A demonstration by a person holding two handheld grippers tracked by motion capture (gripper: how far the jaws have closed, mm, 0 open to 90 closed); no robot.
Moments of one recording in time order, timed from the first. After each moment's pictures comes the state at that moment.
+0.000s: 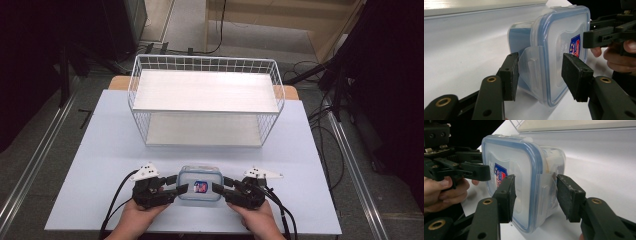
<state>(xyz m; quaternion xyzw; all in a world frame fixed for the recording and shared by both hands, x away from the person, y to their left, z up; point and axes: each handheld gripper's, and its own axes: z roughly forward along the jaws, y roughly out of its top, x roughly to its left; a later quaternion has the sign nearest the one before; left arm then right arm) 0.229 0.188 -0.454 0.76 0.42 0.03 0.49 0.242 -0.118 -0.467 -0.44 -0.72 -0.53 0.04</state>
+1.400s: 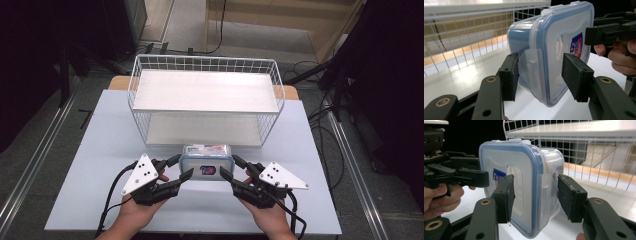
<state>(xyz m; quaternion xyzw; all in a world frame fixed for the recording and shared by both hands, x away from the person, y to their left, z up) 0.214 0.170 -0.375 0.74 0.29 0.20 0.57 0.221 -0.127 -0.384 -0.33 -0.69 -0.63 -0.17</state>
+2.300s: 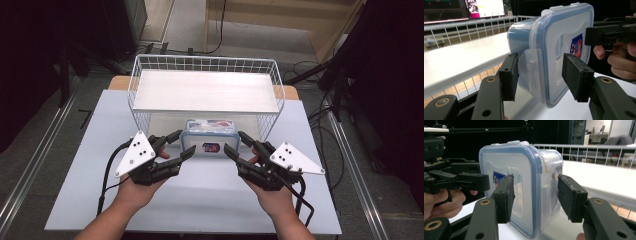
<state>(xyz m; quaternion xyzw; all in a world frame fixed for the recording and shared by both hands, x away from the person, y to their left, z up) 0.241 0.168 -0.318 0.72 0.26 0.25 0.60 0.240 -0.130 -0.328 -0.30 -0.66 -0.66 -0.21</state>
